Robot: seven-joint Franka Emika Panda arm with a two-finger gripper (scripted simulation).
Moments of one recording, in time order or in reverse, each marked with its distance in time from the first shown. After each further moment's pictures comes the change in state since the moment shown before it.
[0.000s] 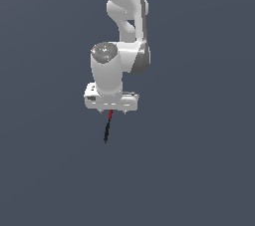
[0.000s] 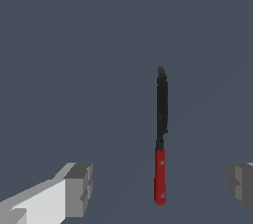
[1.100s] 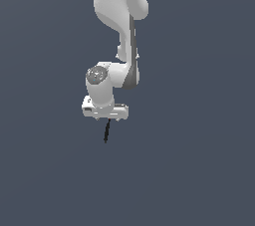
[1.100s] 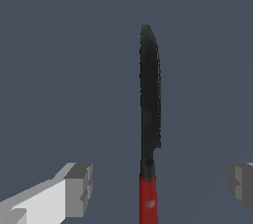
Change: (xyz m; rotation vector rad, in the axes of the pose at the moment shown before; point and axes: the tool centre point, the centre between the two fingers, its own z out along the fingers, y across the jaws) arm -0.013 0.035 0.089 0.012 -0.002 0.021
